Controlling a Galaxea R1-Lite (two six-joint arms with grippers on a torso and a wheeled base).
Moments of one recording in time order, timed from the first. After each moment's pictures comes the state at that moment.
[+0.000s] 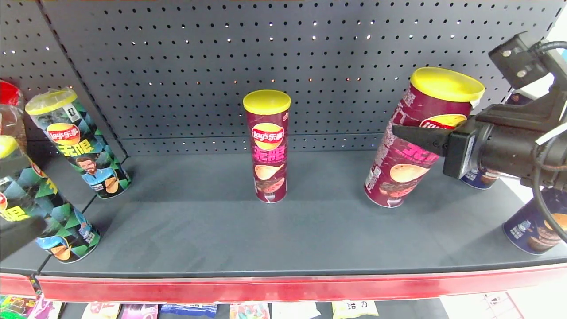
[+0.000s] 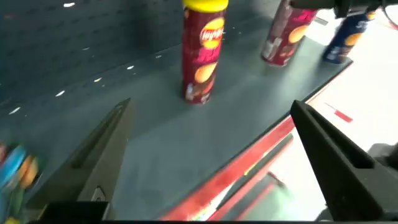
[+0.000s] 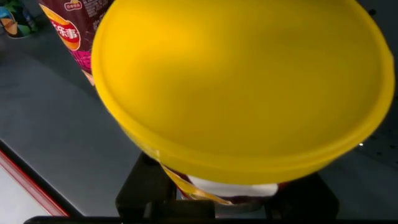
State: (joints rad) left arm -0.06 0.82 -0.74 -0.02 -0.65 0.04; right arm 0.53 1.36 -0.93 -0.29 0.03 -0.13
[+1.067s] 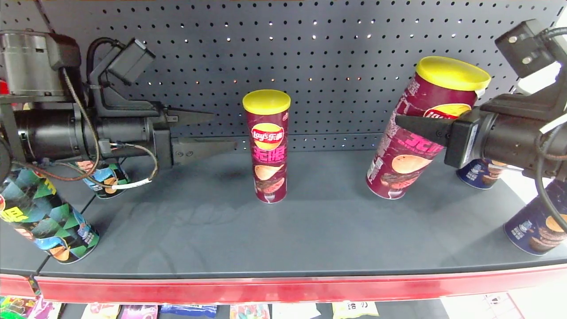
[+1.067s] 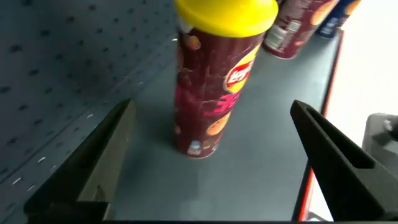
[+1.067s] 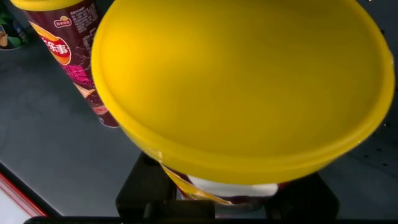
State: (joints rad) left arm -0.26 1.58 -1.10 -0.23 -0.78 0.19; right arm 0.53 1.36 -0.96 -0.29 0.00 -0.13
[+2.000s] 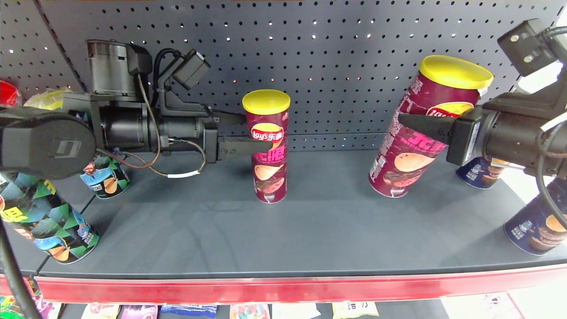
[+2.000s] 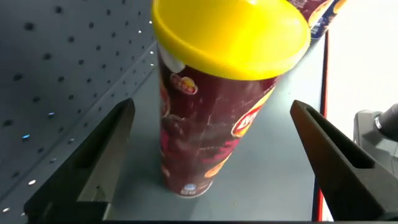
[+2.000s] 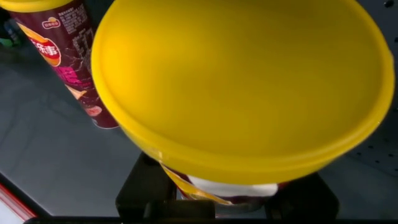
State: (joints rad) left arm -0.35 1.76 -1.24 -0.25 -0.79 0.20; right arm 0.51 1.36 -0.96 -0.29 0.00 -0.13
